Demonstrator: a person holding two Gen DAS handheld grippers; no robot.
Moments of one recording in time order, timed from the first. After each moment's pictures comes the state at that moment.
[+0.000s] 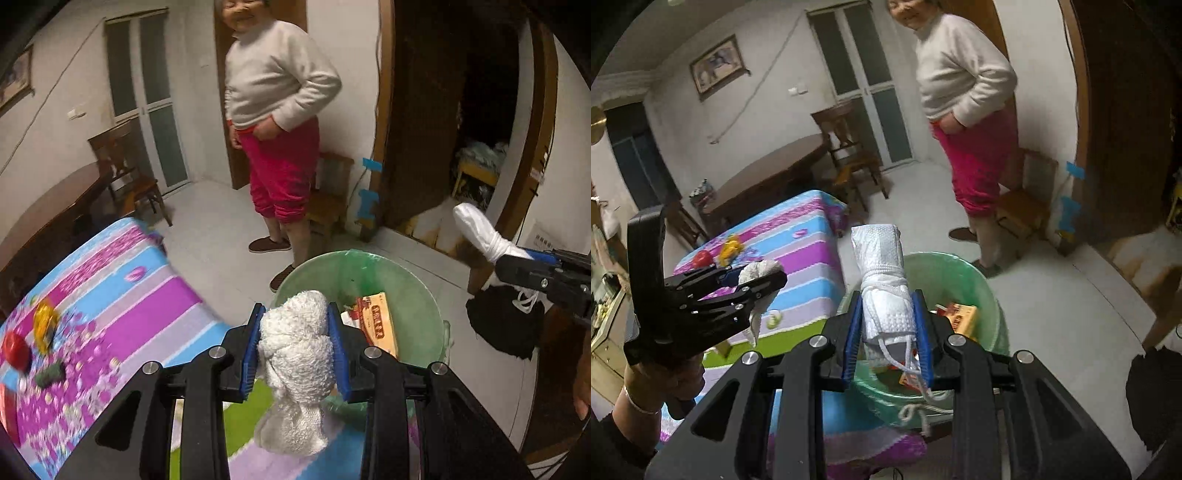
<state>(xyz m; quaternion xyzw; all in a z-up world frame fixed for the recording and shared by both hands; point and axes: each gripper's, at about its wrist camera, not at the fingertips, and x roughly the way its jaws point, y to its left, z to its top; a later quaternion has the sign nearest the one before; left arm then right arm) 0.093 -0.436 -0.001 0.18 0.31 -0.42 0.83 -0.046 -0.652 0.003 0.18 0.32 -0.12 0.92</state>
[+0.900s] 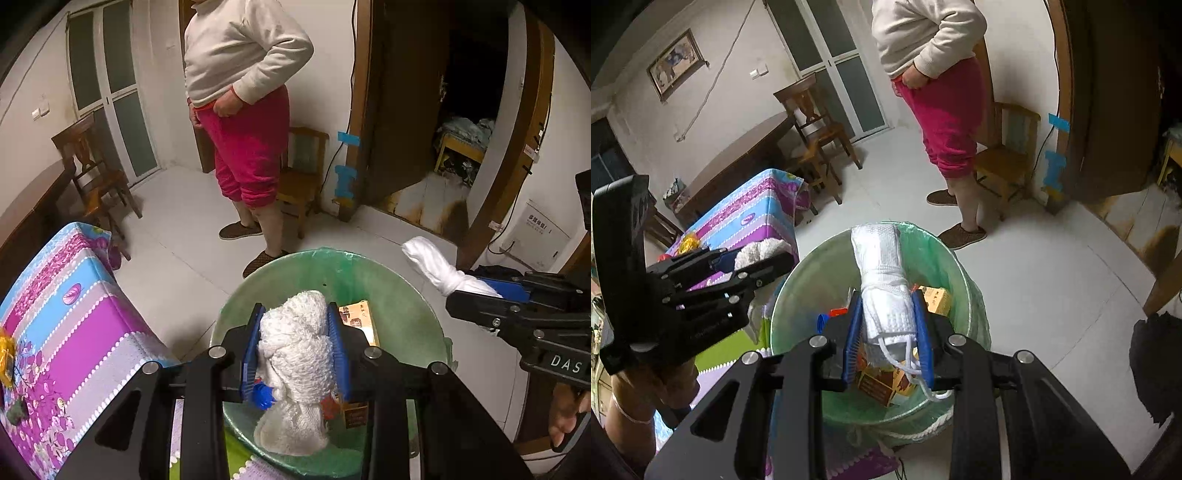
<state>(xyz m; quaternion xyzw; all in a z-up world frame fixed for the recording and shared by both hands) 0.132 -0.526 -0.059 0.21 0.34 -0.45 0.80 -0.006 -0.708 -0.060 0.23 0.37 -0.14 0.89</state>
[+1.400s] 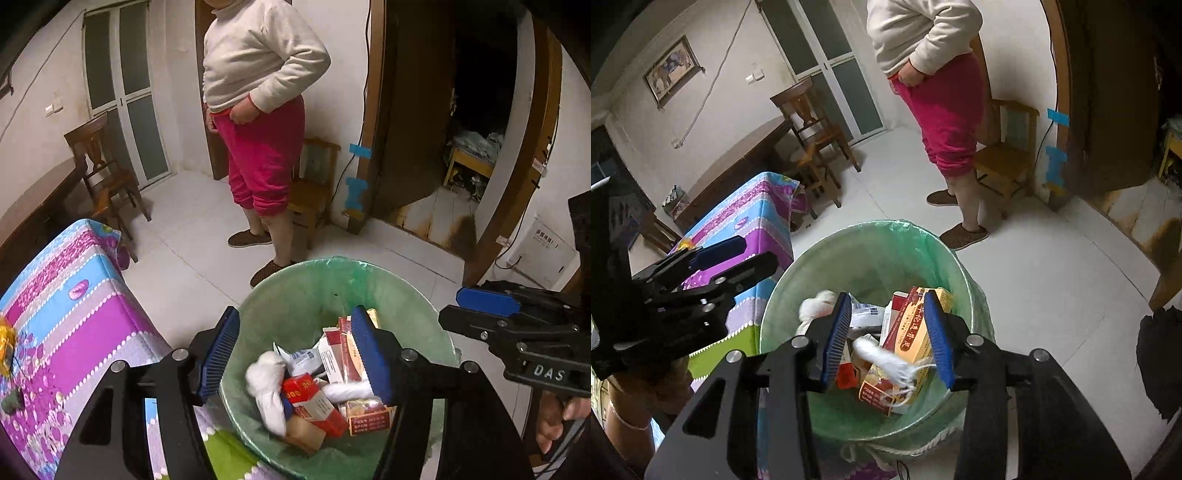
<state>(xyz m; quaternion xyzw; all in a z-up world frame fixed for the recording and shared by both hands) 0.142 -0.511 -0.061 0.18 0.33 -0.44 0.82 -0.005 -0.710 -0.075 0.23 0.35 -0.14 0.89</state>
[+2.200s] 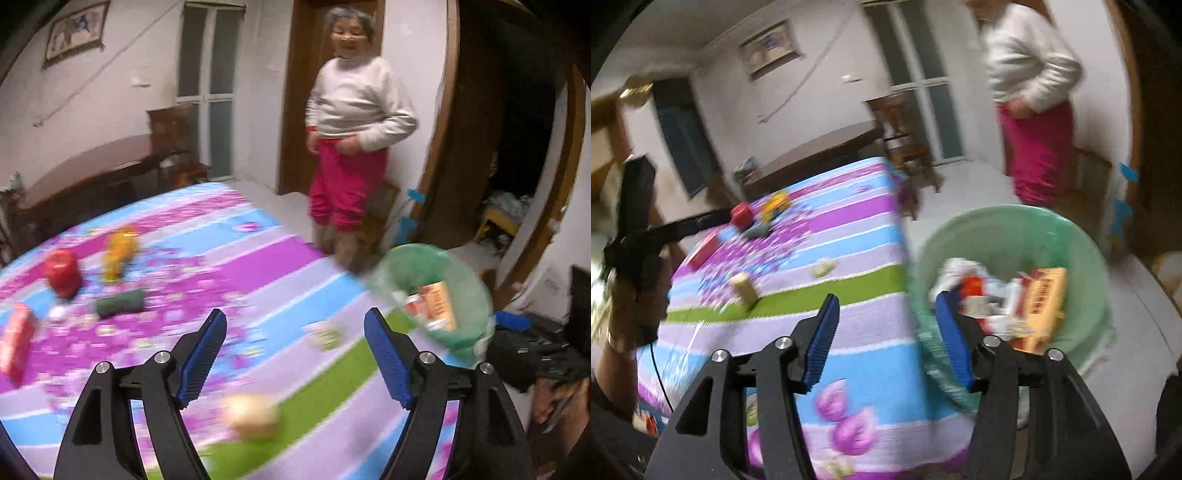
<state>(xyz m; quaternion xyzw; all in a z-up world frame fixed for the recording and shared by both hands) 0.172 -0.173 -0.017 0.09 0.30 -0.36 0.88 -0.027 -0.525 -0.070 0.13 0.29 0.01 0.95</state>
